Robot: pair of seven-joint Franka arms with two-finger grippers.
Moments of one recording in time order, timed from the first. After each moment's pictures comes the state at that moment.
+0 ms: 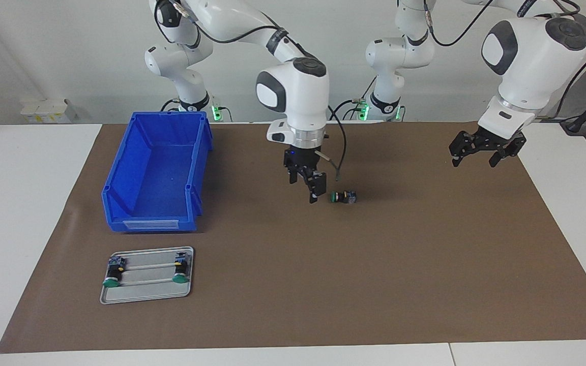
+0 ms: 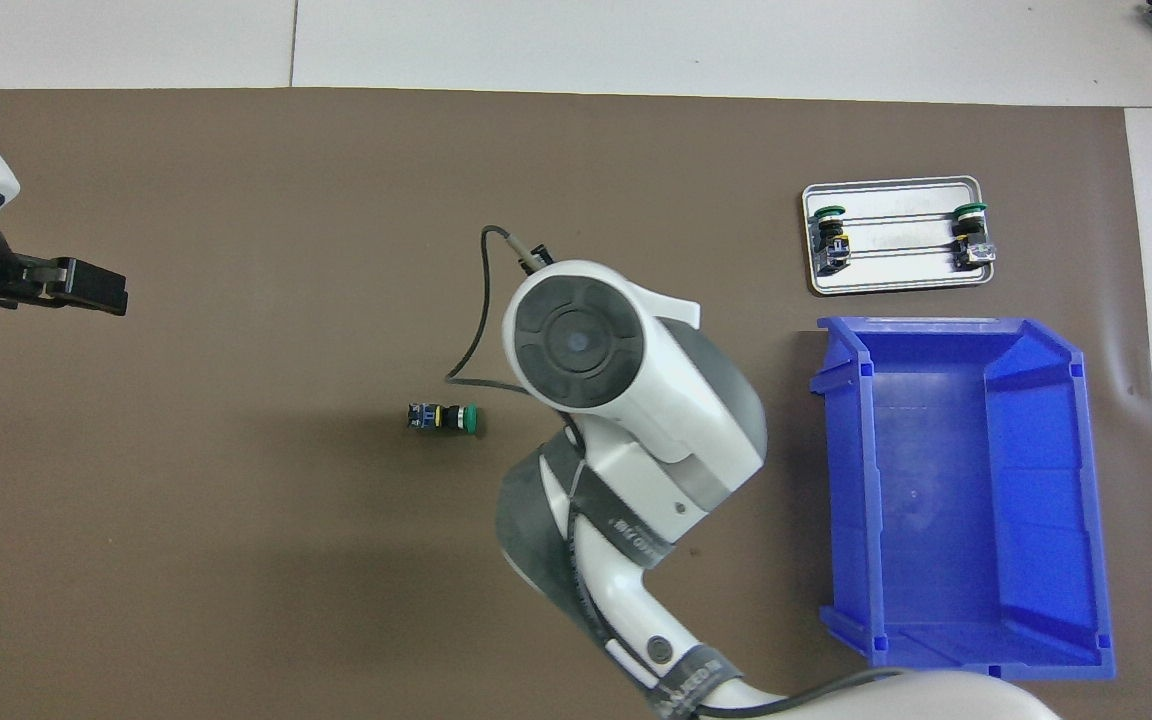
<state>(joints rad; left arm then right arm) -0.05 0.04 0.01 -1.67 0.02 1.74 0.08 0.60 0.32 -0.04 -1.57 -0.18 2.08 1.54</state>
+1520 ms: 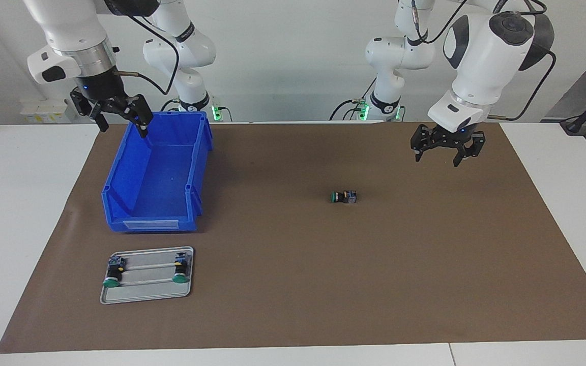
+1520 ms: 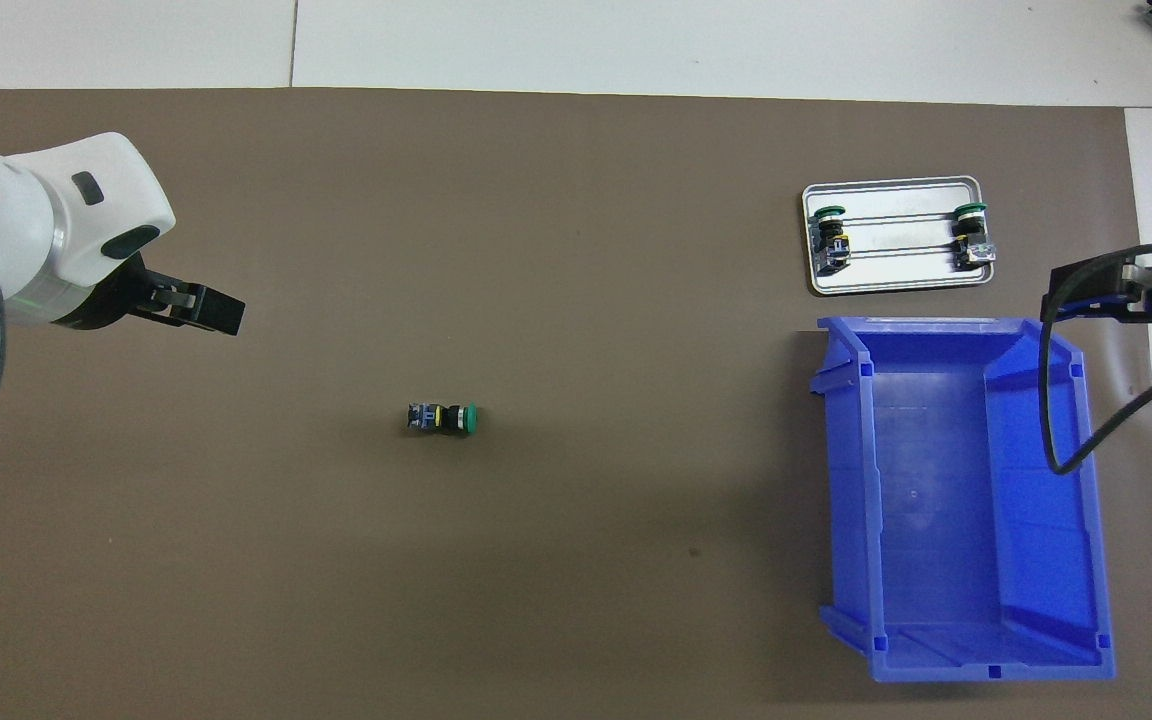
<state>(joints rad) -0.20 0.02 -0.01 -1.68 0.02 1.74 0.09 0.07 -0.03 -0.04 -1.55 -0.03 1.55 0.24</state>
